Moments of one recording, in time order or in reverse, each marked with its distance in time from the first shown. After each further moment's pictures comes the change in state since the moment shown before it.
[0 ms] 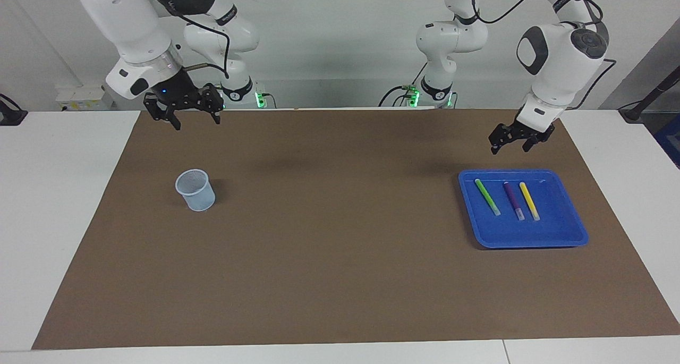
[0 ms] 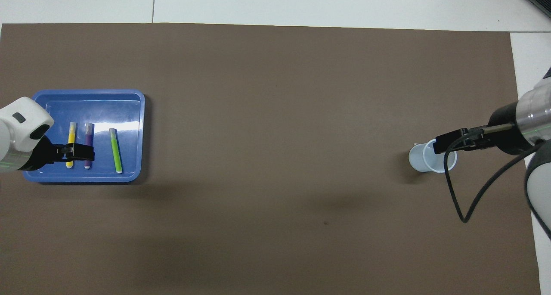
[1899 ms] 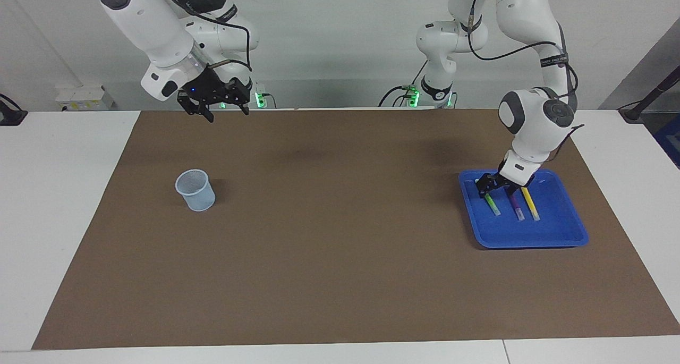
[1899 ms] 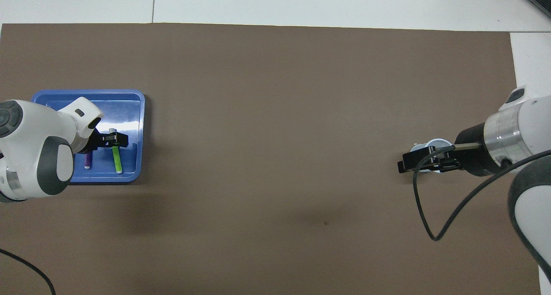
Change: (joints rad) left arm 0.000 0.320 0.001 -0.042 -0.031 0.381 0.000; right arm 0.036 -0.055 0.003 -0.102 0.193 0.009 0.093
